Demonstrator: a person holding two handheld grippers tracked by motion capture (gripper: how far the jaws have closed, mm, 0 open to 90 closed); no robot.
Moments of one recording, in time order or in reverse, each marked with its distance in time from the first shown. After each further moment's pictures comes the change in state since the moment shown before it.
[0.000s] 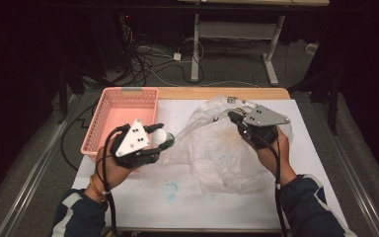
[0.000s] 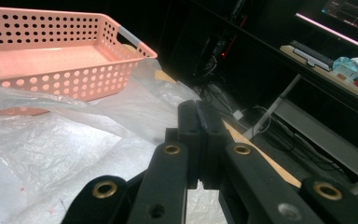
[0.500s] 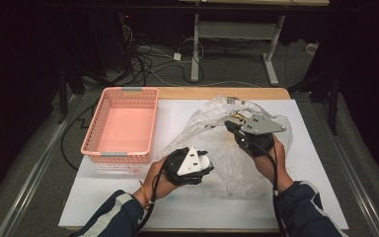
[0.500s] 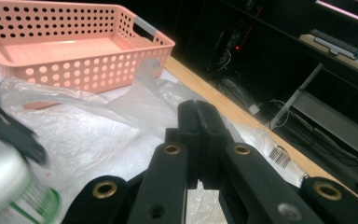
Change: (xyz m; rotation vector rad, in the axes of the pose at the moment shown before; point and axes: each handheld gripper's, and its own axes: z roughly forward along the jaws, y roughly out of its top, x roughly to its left) left arm -0.061 -0.020 0.112 0.084 -0.179 0.046; right arm 0.013 -0.020 0.004 0.015 0.059 0.033
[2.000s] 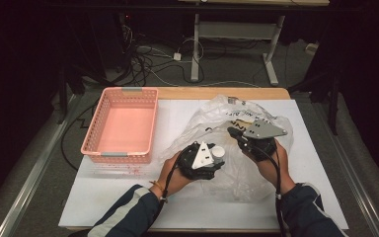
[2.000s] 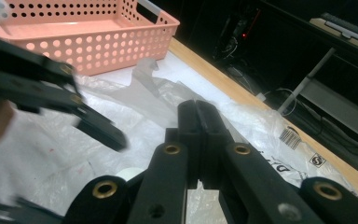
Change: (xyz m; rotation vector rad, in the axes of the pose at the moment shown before) left arm 0.004 0.005 0.026 -0.063 0.052 -0.060; right arm -0.002 -0.018 -0.002 0.042 0.020 0.005
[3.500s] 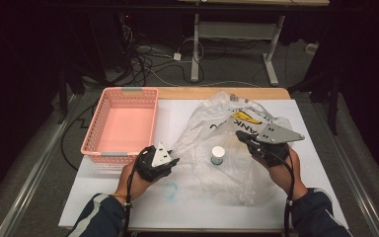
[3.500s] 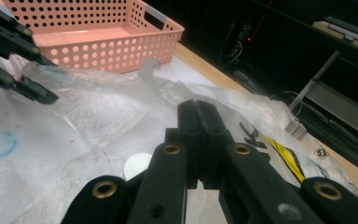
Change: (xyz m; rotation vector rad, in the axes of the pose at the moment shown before) left arm 0.036 -0.063 -0.069 0.210 0.105 -0.134; right arm -0.005 -0.004 -0.029 -0.020 0.027 0.020
